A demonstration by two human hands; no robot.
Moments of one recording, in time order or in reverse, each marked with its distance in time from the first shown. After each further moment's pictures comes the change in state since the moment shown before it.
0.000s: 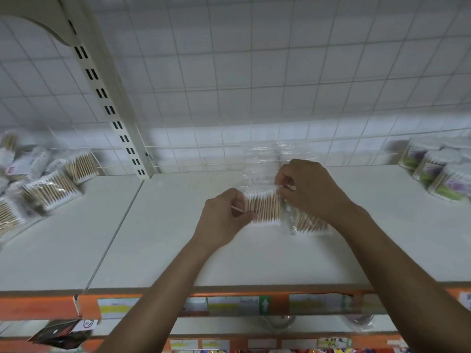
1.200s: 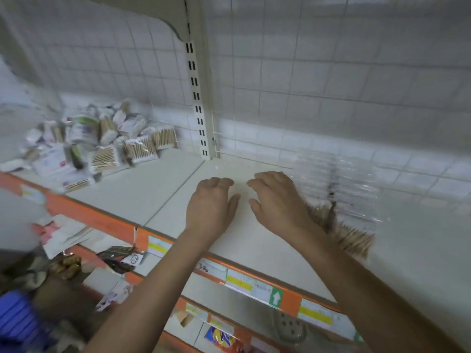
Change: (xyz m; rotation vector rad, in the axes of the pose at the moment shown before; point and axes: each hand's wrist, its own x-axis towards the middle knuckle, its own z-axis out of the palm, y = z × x) left_hand -0.050 -0.014 -0.039 0.611 0.433 -0.145; right_hand 0.013 -0.068 0.073 -0.051 0.032 -0.433
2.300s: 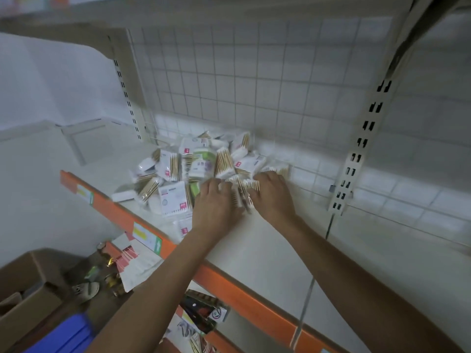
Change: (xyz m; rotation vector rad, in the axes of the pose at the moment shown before) left_hand 0.093 -0.319 -0.073 0.223 0.005 -0.150; right_hand 0.274 -0.210 0.157 0.190 0.042 0.070
